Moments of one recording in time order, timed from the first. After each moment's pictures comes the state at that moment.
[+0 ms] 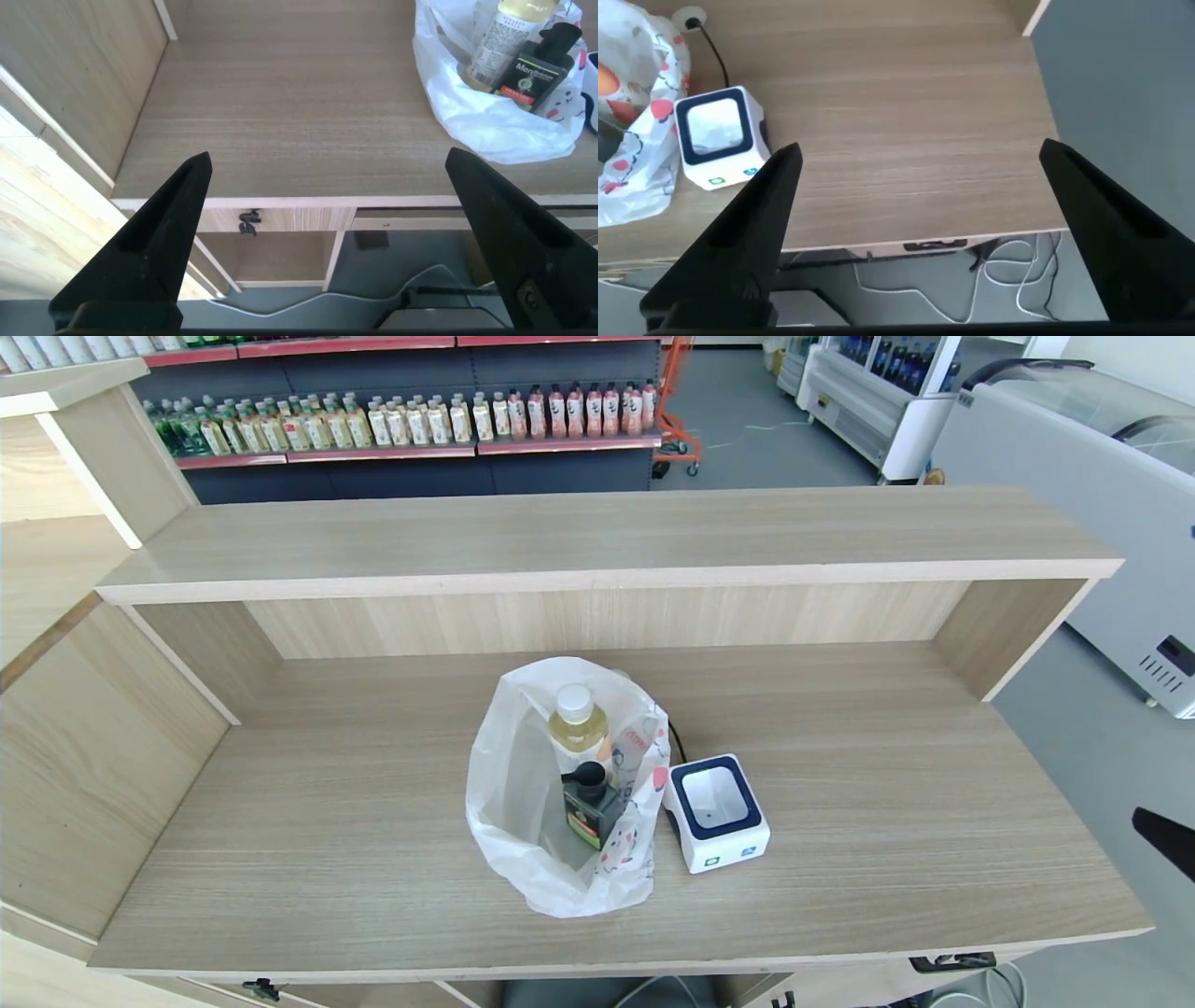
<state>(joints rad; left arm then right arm) 0.00 0.00 0.00 0.00 0.00 0.00 0.17 0.74 -0.45 -0.12 -0.18 -0.03</state>
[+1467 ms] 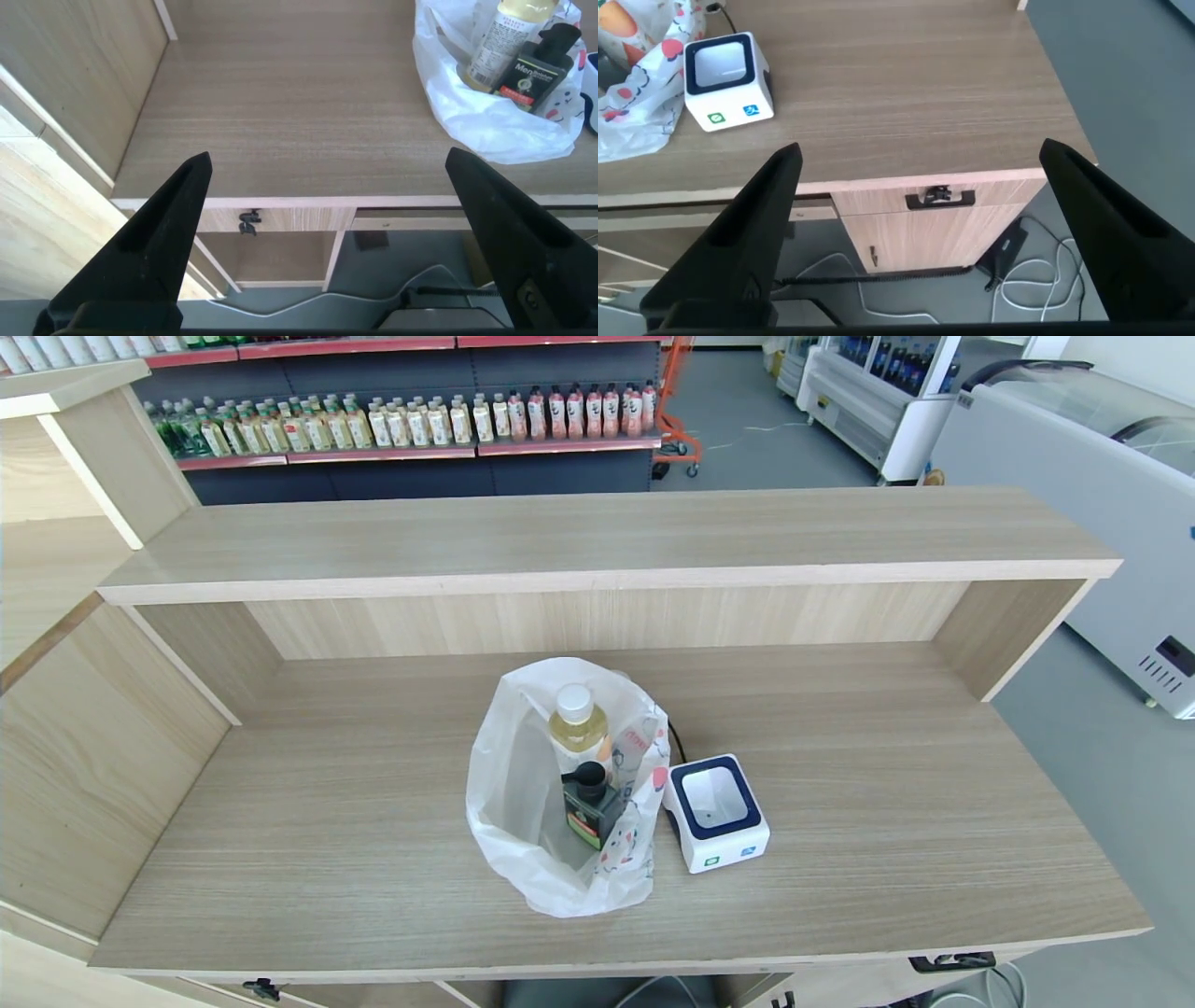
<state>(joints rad) 0.00 0.00 0.00 0.00 0.00 0.00 -0.01 0.00 0.00 -0.01 -0.03 -0.04</state>
